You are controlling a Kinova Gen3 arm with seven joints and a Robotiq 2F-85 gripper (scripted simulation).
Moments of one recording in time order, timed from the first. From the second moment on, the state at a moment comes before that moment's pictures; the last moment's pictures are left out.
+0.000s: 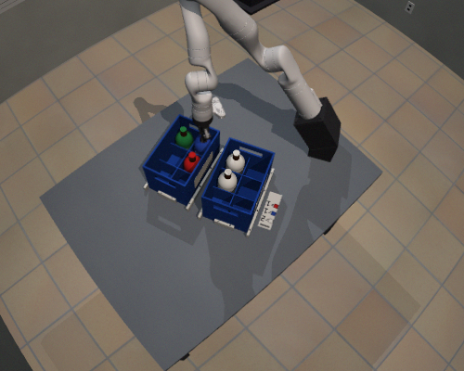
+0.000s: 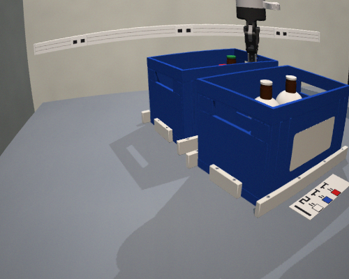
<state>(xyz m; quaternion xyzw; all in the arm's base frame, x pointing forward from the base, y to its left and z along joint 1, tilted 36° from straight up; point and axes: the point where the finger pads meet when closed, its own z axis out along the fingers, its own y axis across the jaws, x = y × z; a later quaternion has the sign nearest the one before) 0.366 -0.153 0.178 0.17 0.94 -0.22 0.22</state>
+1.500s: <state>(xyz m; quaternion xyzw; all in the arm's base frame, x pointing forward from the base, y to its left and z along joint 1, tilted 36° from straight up) 0.344 -0.122 0.232 0.17 0.94 -0.22 0.22</state>
